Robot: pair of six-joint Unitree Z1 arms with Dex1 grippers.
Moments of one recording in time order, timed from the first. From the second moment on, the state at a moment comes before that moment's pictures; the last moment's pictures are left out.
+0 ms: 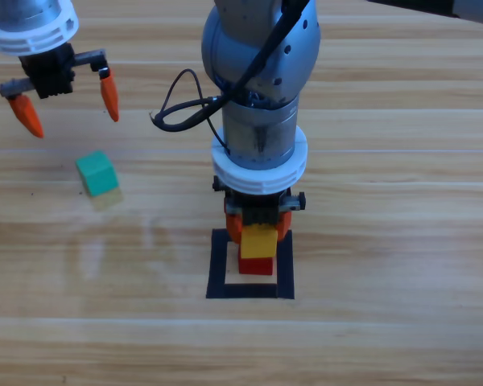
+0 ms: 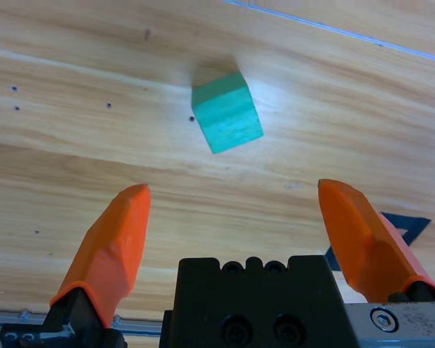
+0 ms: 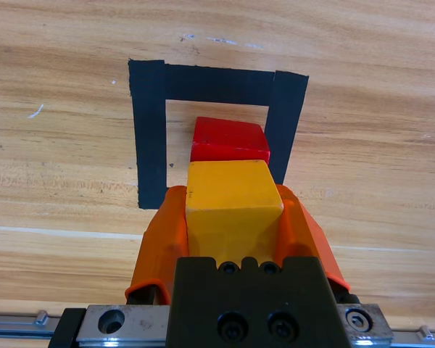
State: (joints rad) arm 0 -0.27 2.19 -2.04 1.35 -0.06 -0.60; arm 1 1.00 2.57 -2.48 1.46 -0.03 0.91
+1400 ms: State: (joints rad) arm 0 -0.30 2.25 -2.05 1.35 -0.02 -0.78; arm 1 1.00 2.57 -2.51 1.48 -0.05 0.91
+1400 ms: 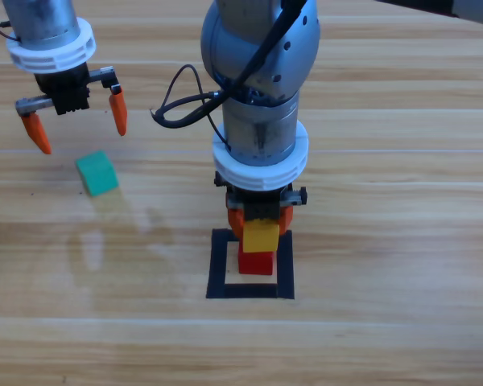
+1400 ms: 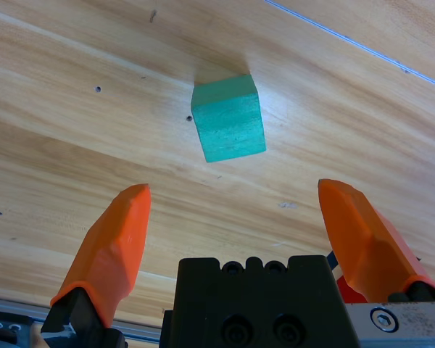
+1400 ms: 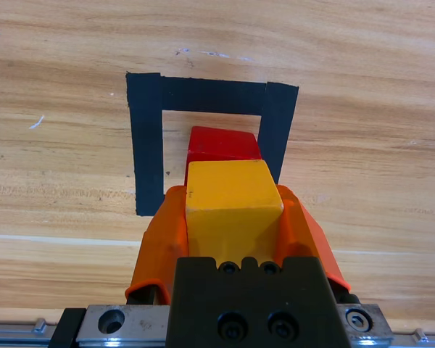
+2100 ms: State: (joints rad) arm 0 -0.30 2.29 -2.05 1.35 -0.02 -0.77; arm 1 1.00 2.58 -2.53 1.48 -0.05 0.92
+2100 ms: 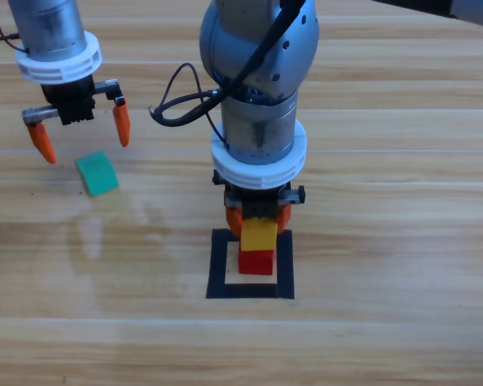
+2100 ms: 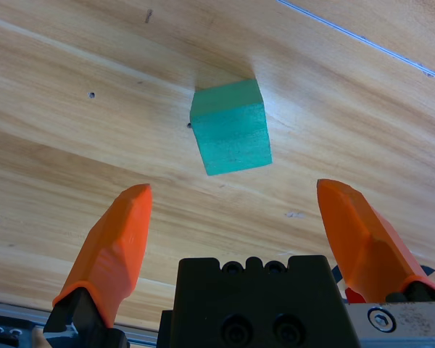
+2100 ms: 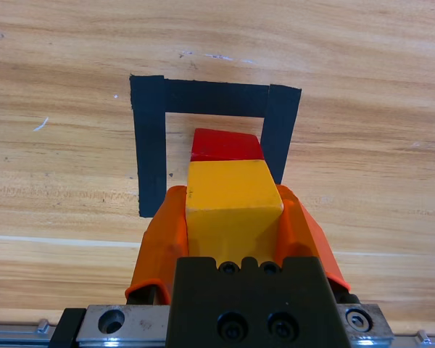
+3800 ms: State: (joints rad) arm 0 -0.30 2.35 -2.12 1.35 -0.04 -0.75; arm 1 1.05 2.30 -2.52 1.48 -0.23 0.93
